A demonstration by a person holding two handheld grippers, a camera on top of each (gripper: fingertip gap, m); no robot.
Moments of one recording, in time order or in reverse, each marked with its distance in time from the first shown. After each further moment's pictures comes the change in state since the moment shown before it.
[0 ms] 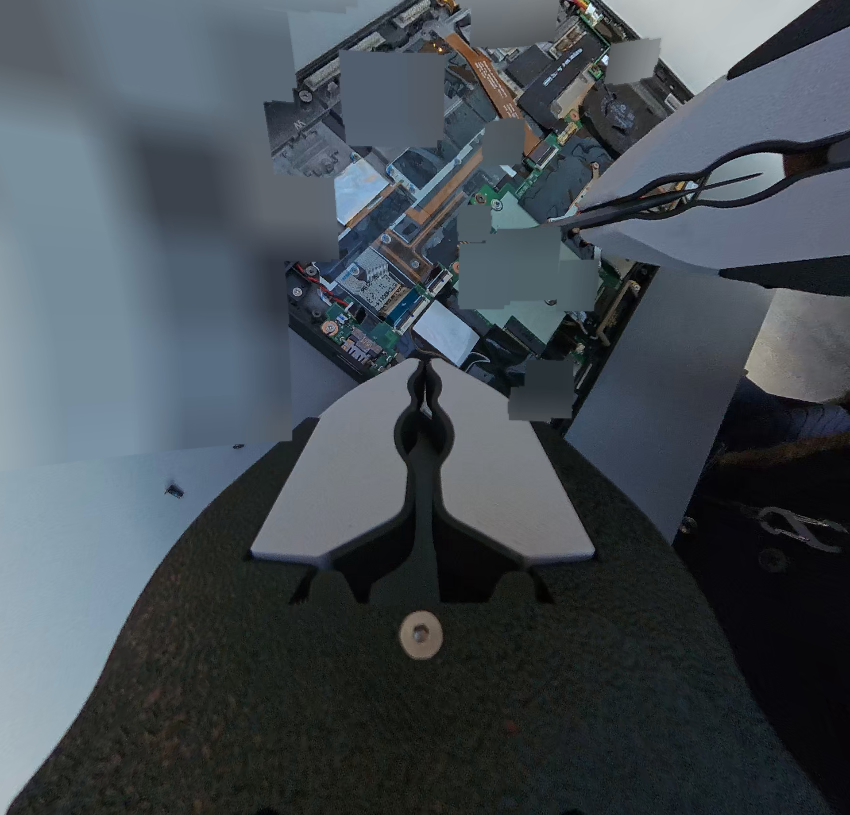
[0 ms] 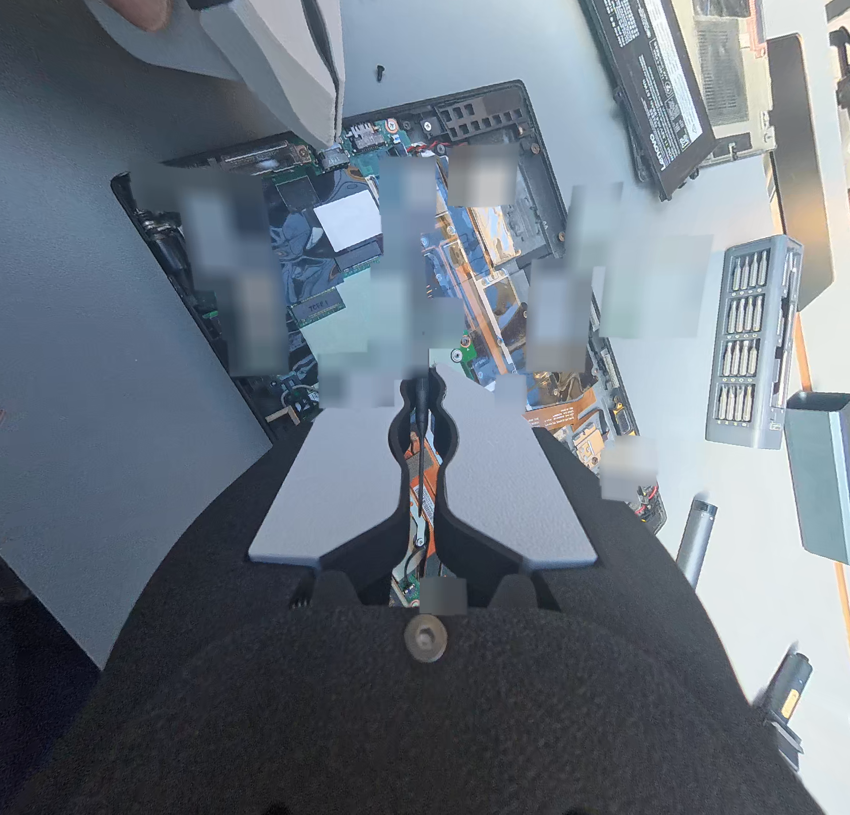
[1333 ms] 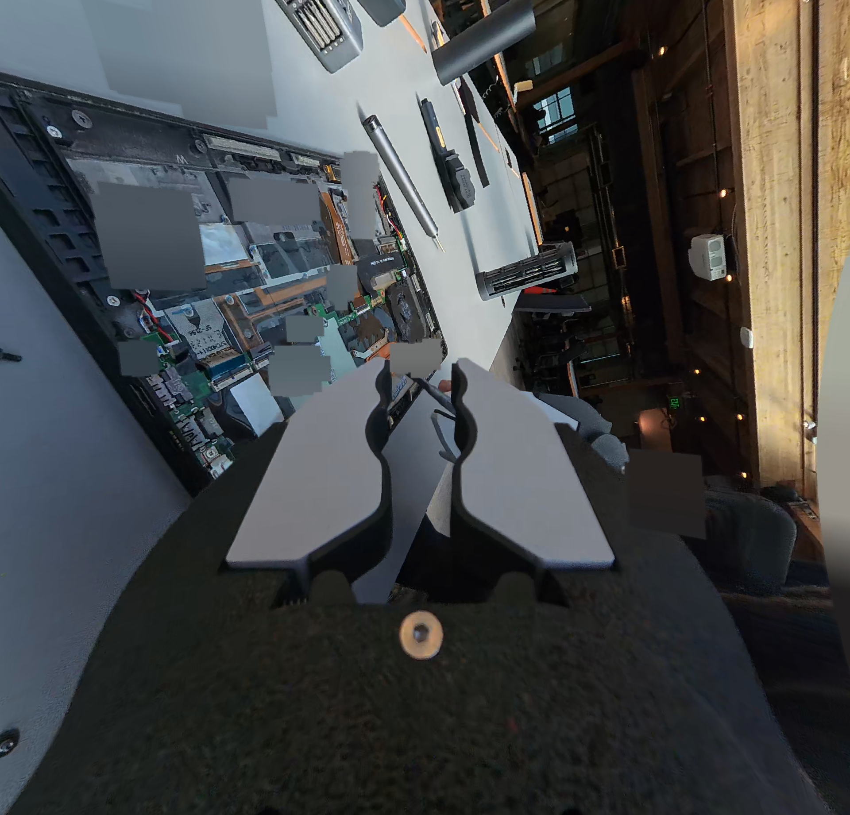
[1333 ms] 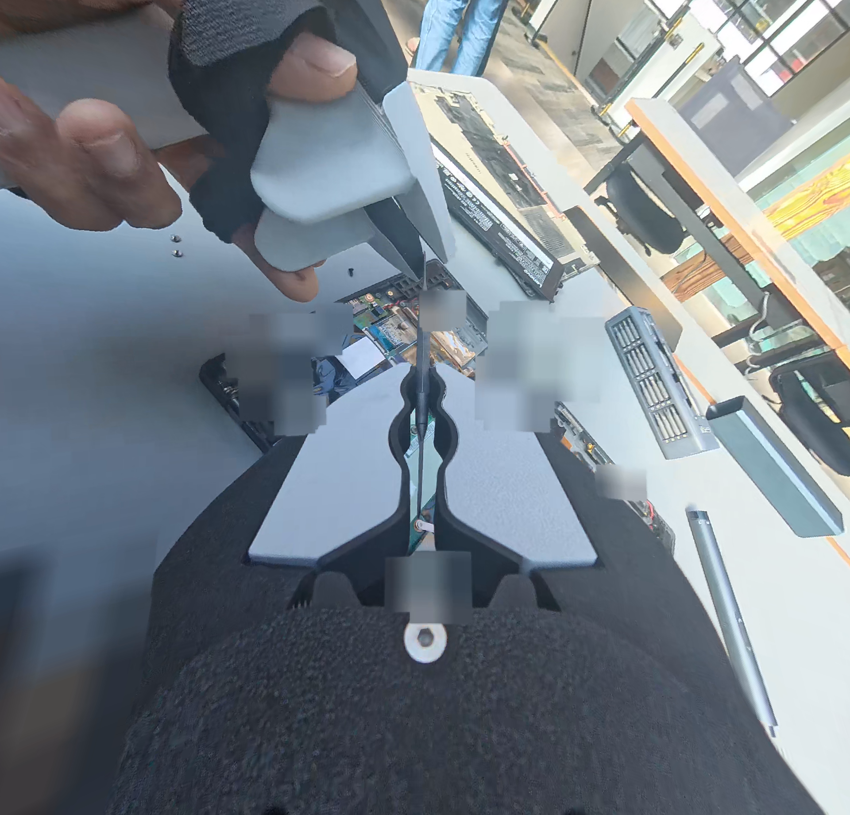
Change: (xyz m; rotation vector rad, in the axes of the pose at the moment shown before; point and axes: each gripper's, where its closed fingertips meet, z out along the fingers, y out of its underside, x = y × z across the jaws) left arm 0.043 -0.064 -0.030 0.281 0.445 -0.662; right arm -0.011 -0.046 -0.037 0.385 0.272 0.175
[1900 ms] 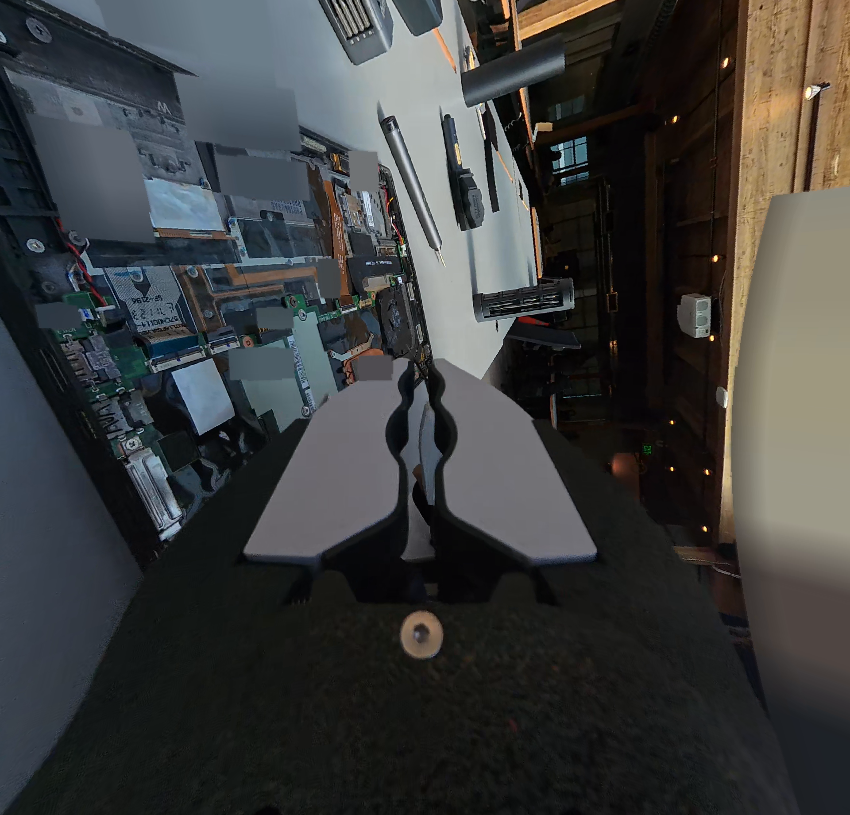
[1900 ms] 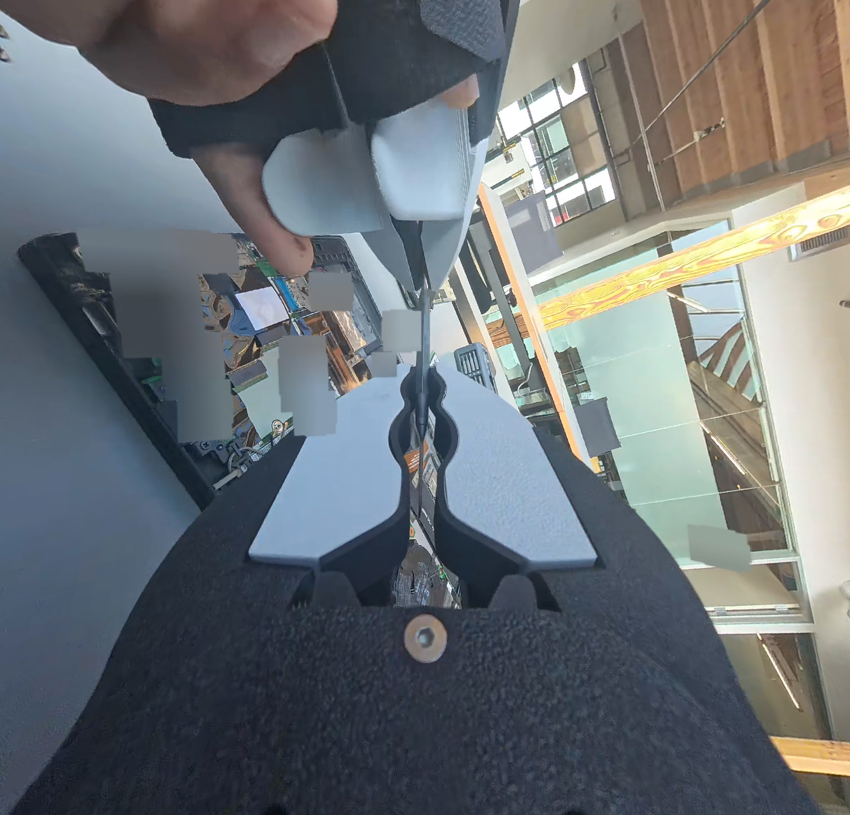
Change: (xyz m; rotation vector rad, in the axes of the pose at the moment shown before) left arm 0.009 0.003 0.020 0.039 -0.038 -0.153; right arm 0.019 0.005 -0.009 0.026 0.315 -0.460
